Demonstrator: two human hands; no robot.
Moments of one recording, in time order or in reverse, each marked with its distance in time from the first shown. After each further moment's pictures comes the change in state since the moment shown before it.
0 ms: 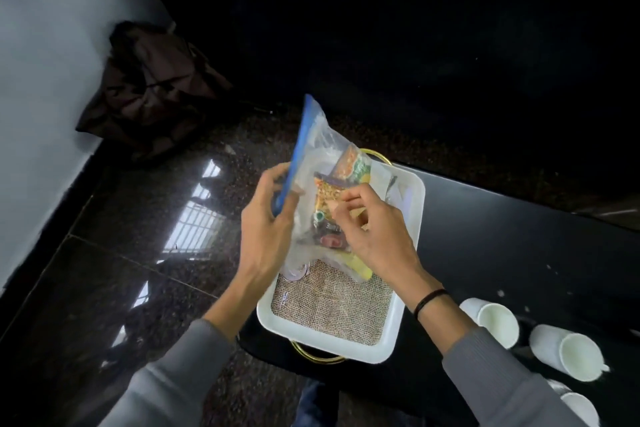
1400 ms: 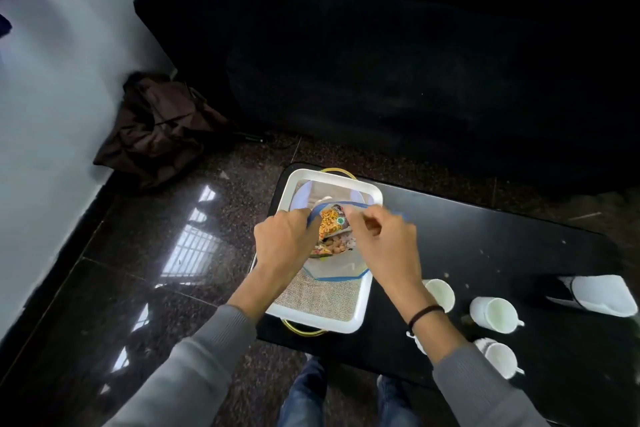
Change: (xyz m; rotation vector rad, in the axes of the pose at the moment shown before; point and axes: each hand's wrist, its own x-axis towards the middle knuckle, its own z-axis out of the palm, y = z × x) left_hand -0.054 0.089 0.014 1.011 -0.065 0.202; right_hand -0.089 -0.051 -0.076 -0.022 0.292 0.091
